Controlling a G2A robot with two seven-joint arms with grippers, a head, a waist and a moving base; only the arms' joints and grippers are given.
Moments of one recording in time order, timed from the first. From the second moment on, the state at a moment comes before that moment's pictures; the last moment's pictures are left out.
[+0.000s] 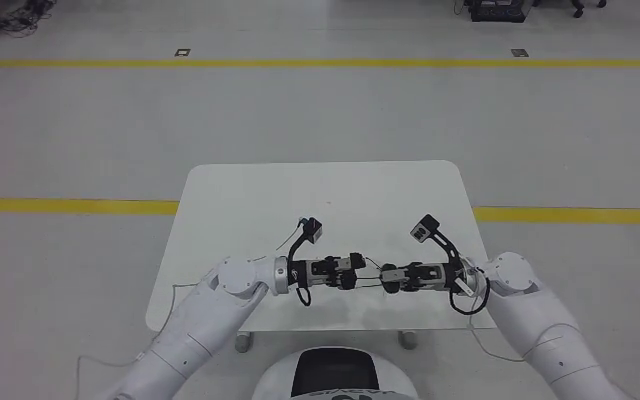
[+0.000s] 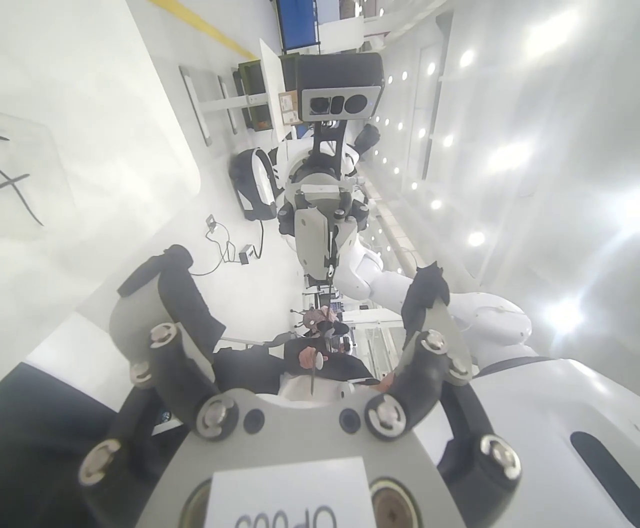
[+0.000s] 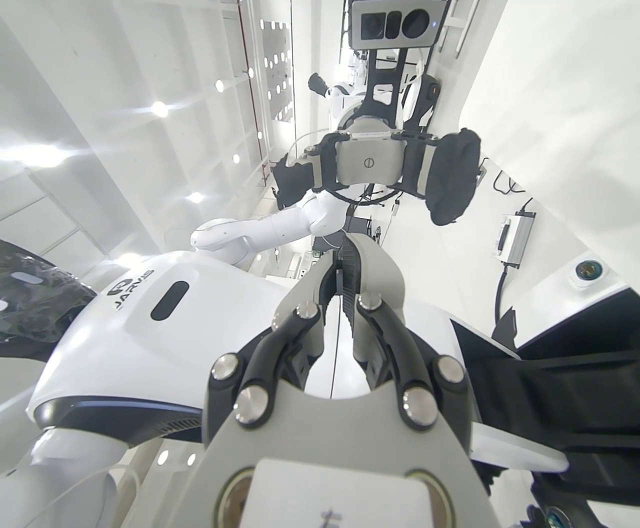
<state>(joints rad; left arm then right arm) 1.29 -1.19 -0.90 -1.41 -0.39 -0.29 -0.93 -1.41 -0.98 1.18 -1.38 0.66 -0.34 1.39</state>
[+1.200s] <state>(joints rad) 1.28 -1.17 -0.86 -1.43 -0.41 -0.27 -0.90 -1.41 -0.99 1.16 -1.41 0.60 -0.33 1.29</state>
